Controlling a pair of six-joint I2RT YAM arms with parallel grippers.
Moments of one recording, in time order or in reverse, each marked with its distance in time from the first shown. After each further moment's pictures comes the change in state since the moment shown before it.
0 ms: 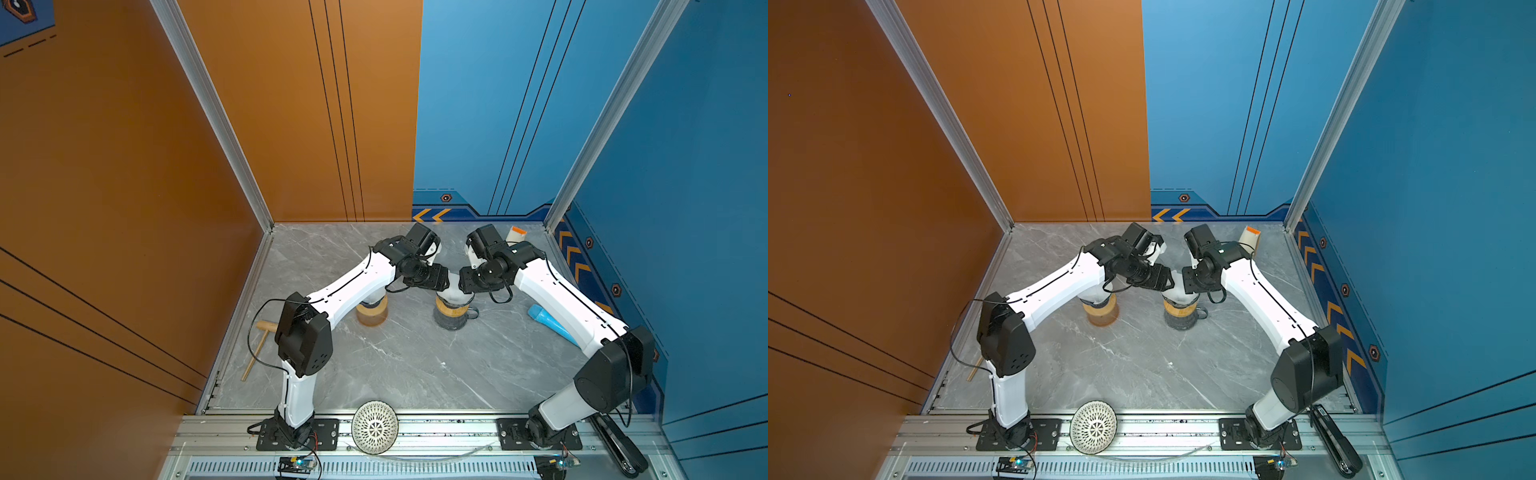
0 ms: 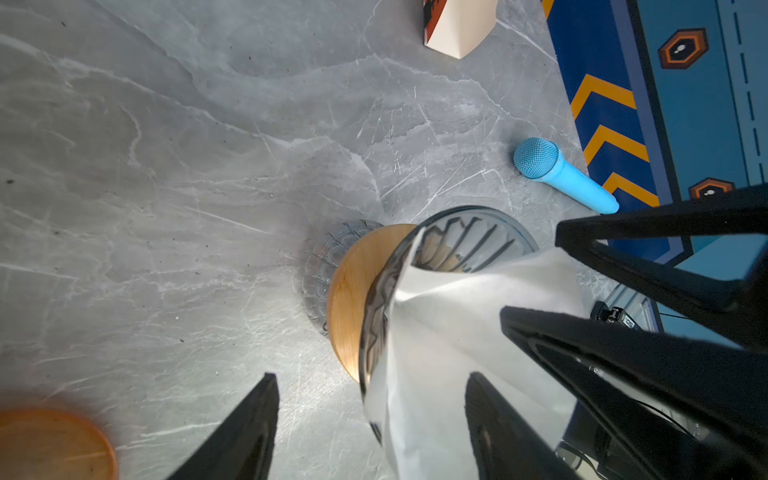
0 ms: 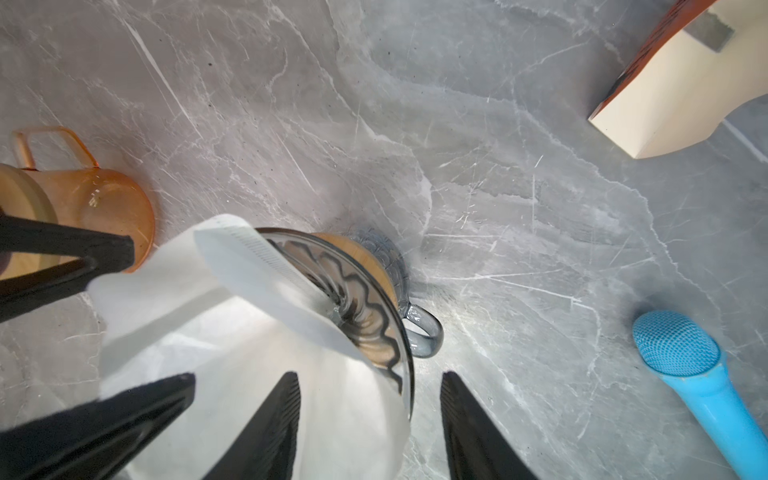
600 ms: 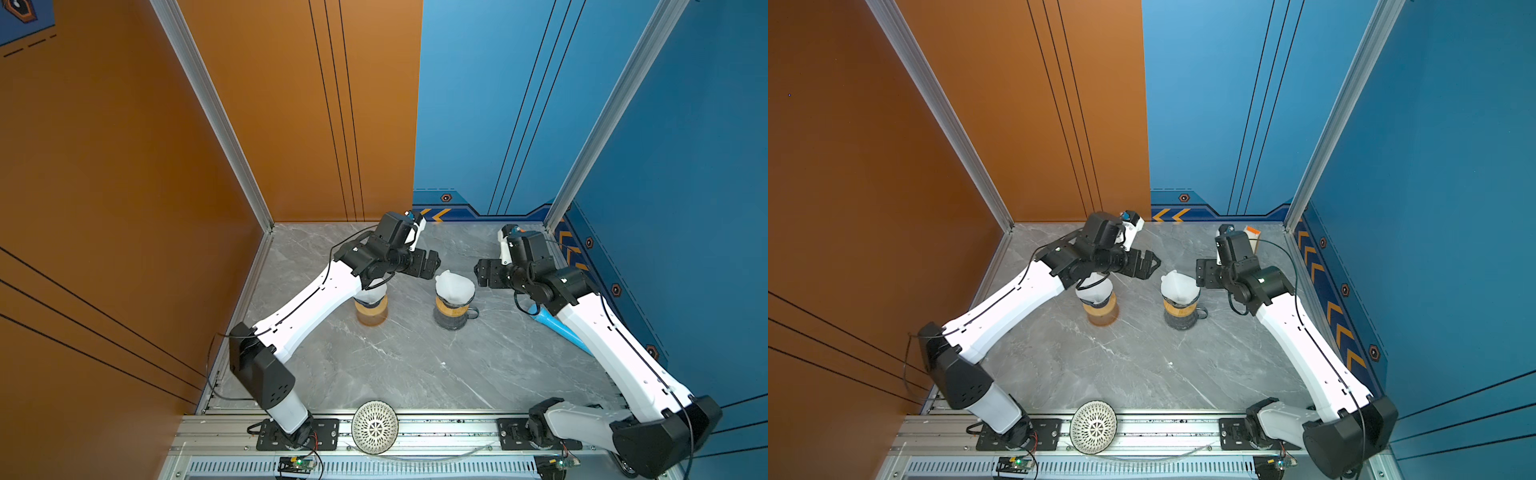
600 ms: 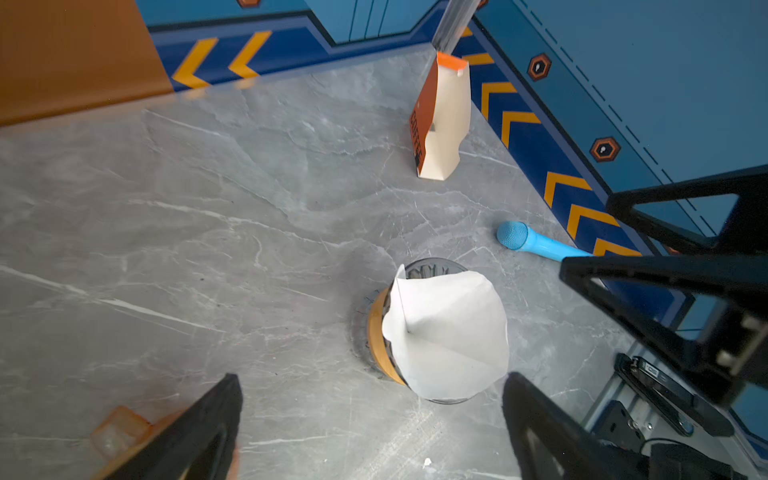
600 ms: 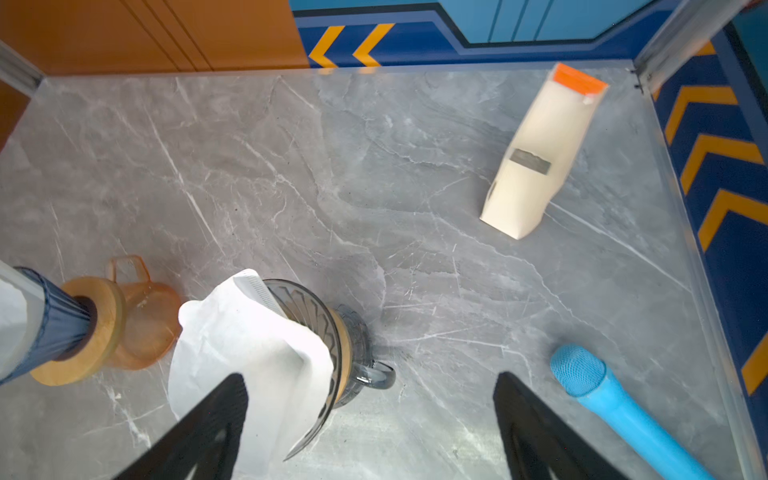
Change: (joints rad) left arm 0.042 -0.347 -0.187 0.174 -0.193 0.114; right arm -0.078 -0.367 -0.202 0.229 0.127 0.003
